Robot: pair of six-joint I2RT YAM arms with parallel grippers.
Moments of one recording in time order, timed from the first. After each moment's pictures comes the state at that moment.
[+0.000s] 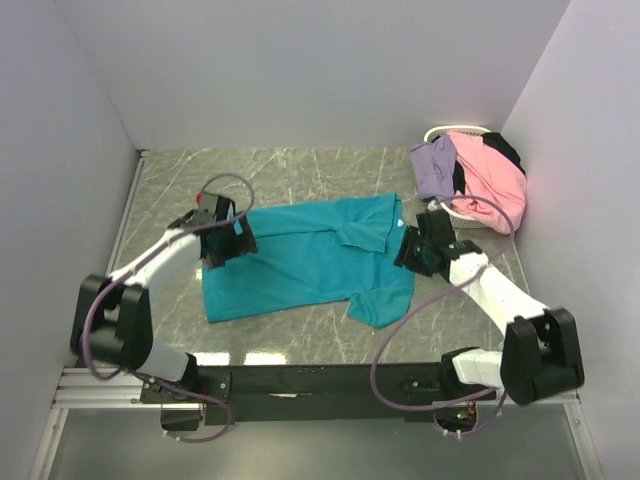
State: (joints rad) left arm -0.25 1.52 1.00 -0.53 -0.03 -0.60; right arm 0.25 1.30 0.81 -0.45 0.03 0.55
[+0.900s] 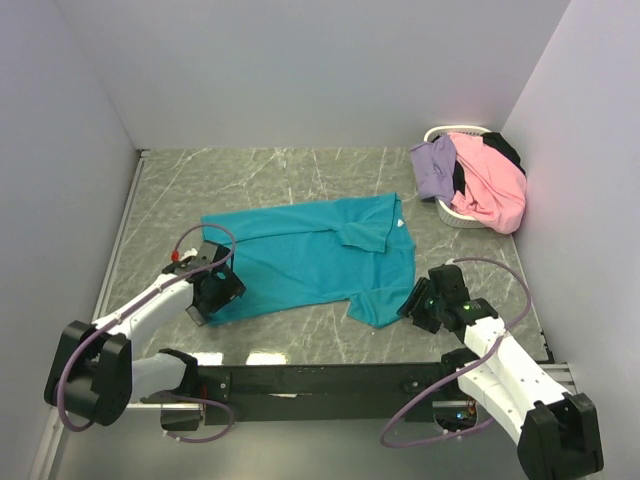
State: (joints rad) left arm -0.34 1.17 0.58 -0.66 -0.20 -1.03; right arm 0.26 0.80 0.34 -0.59 -0.06 0.81
